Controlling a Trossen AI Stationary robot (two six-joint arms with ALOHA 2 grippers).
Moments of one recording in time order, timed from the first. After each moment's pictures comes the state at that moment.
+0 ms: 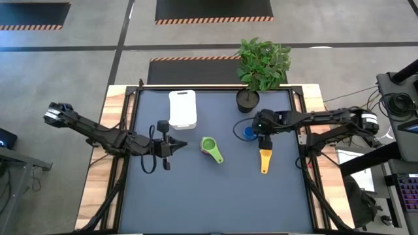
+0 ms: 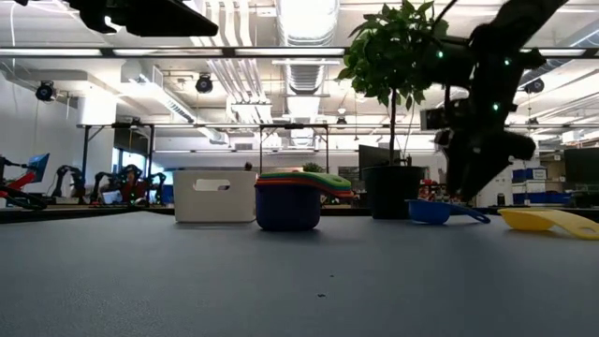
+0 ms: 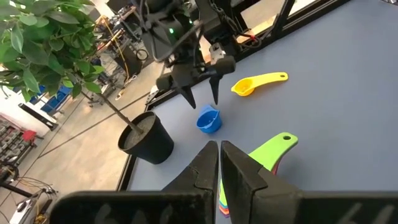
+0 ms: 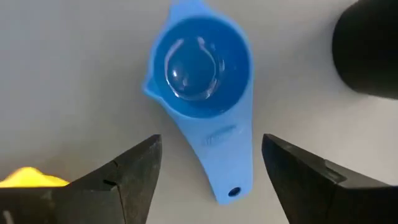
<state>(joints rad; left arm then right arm) -0.35 0.98 0.61 0.08 -0.53 0.41 -0.26 1.27 0.65 -0.57 0.13 -0.21</state>
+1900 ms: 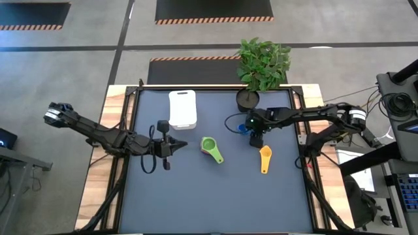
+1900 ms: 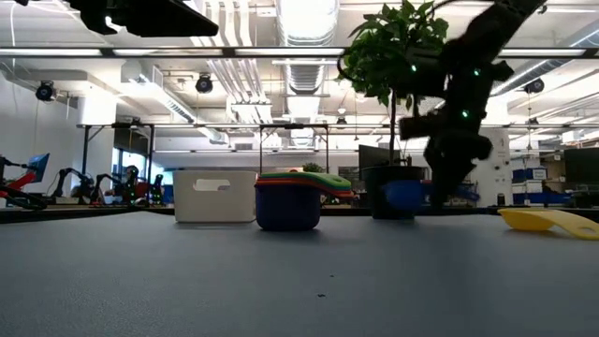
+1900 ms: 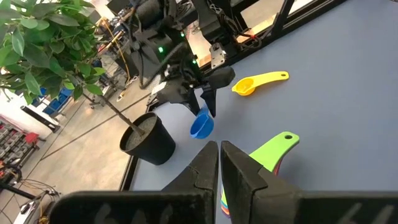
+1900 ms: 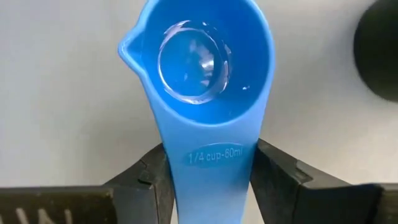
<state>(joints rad) -0.34 0.98 0.61 0.08 -0.53 0.43 -0.30 1.43 0.75 -0.52 0.03 -0.05</state>
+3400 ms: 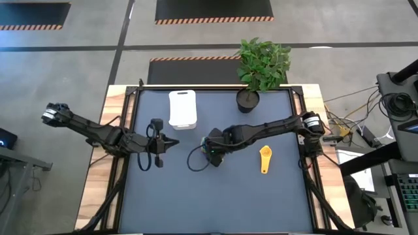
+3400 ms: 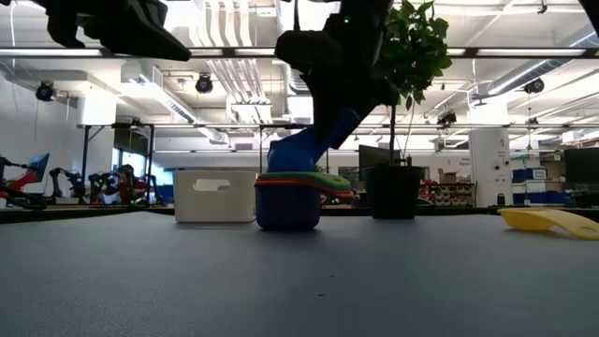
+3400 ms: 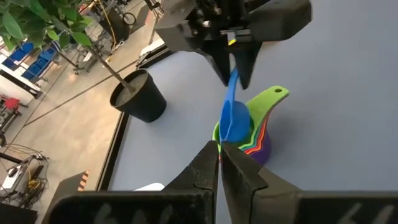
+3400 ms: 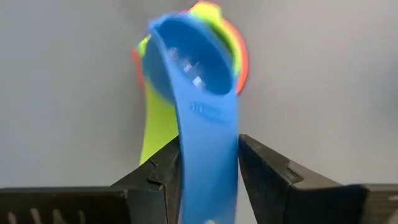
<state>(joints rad) -0.34 0.86 0.61 -0.21 -0.54 0.29 0.11 1.94 1.65 -0.96 0.22 0.74</state>
